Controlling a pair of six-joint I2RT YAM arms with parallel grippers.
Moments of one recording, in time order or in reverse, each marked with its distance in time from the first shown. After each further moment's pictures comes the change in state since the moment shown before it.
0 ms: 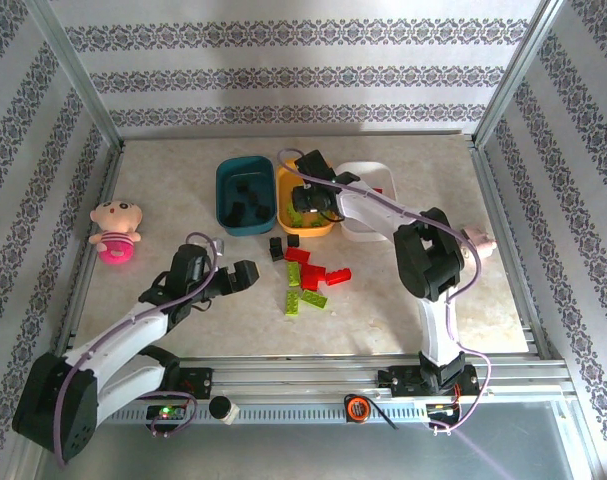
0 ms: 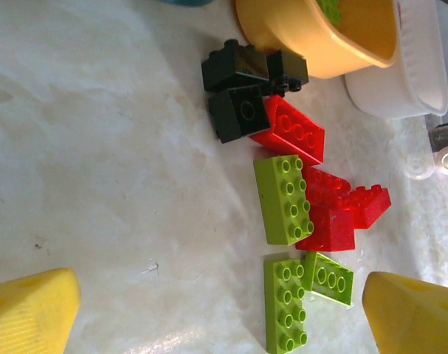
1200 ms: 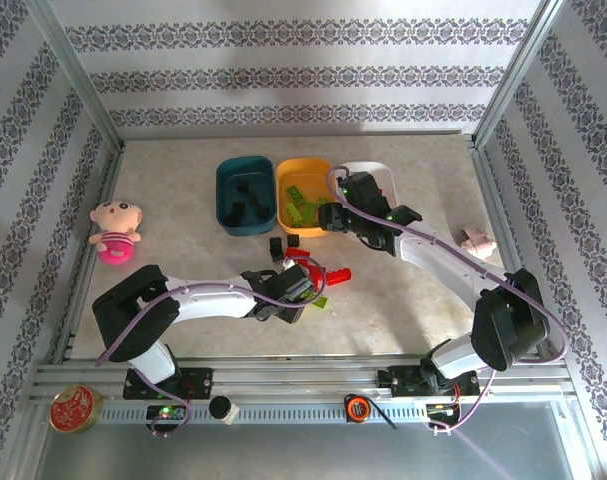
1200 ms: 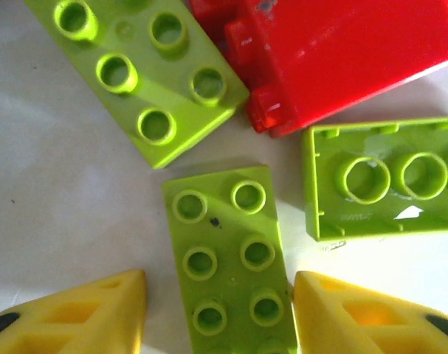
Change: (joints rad) left arm -0.631 0.634 0.450 -0.311 -0.525 0.179; right arm -0.013 -0.604 -0.534 0.099 -0.008 0.017
